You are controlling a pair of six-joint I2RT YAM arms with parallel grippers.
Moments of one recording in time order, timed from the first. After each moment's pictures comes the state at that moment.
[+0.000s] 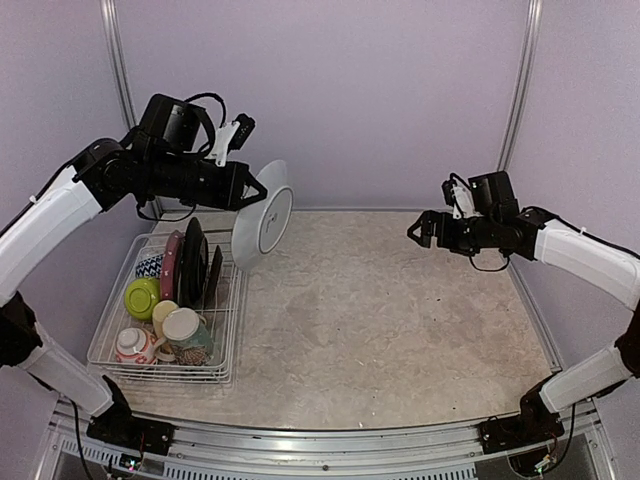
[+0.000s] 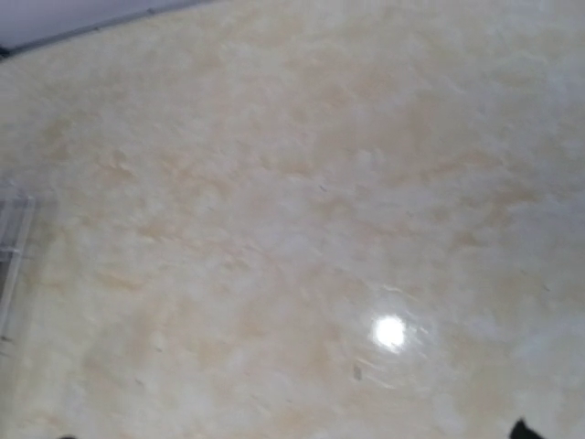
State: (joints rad) left arm -0.75 1.44 1.70 -0.81 0.07 -0.29; right arm 0.43 1.34 1.07 -0.35 -0.13 0.42
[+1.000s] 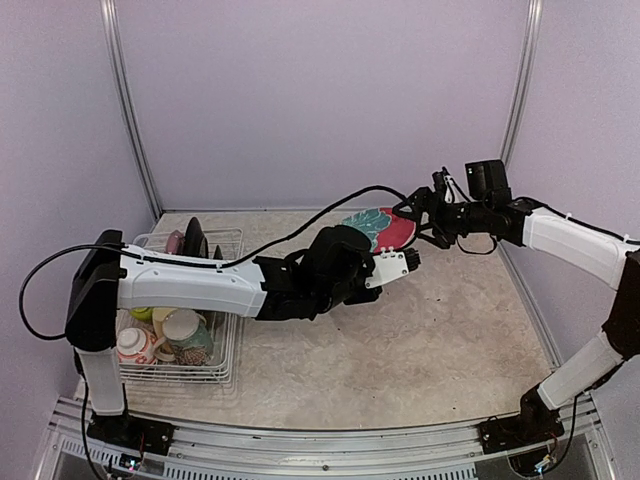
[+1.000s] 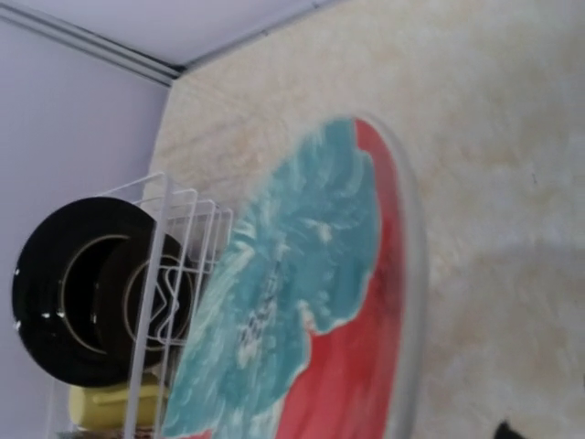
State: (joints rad) left arm -1.17 1.95 1.49 0.06 -0.50 0.76; right arm 0.37 1.46 1.18 -0.22 -0.48 0.72
